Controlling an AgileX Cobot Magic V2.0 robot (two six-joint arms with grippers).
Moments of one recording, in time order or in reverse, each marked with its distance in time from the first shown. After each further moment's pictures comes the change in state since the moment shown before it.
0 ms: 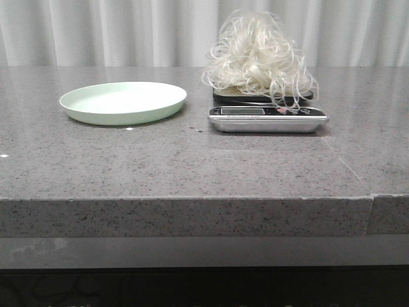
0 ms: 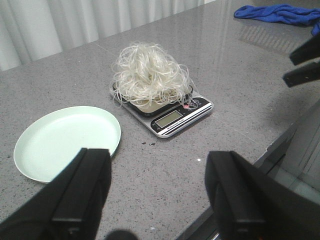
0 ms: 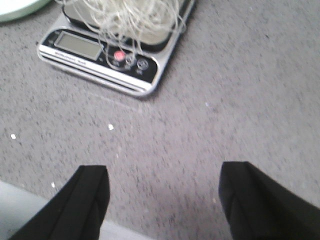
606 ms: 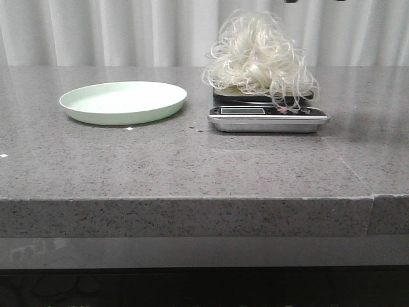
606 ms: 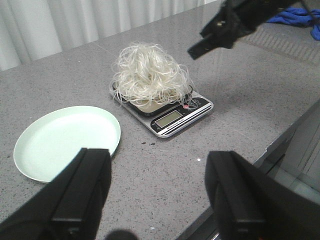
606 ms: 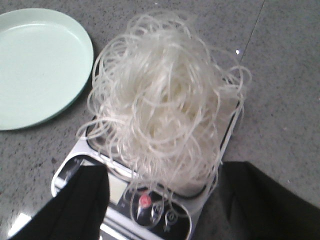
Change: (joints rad) left arm 0.000 -0.004 0.000 -0.002 0.000 0.000; right arm 0.080 0.545 -0.508 0.000 -0.060 -0.002
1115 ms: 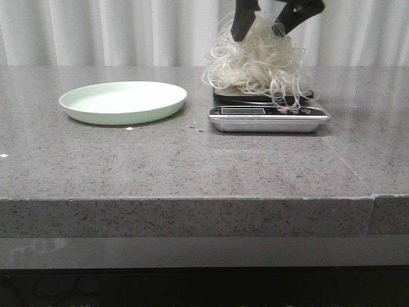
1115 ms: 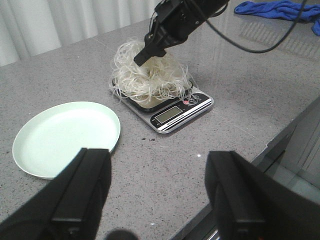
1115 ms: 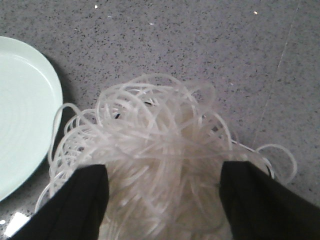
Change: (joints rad) left arm 0.000 0.000 0.010 0.000 0.003 0.000; right arm 0.000 0.395 -0.342 -0.004 0.000 -0.004
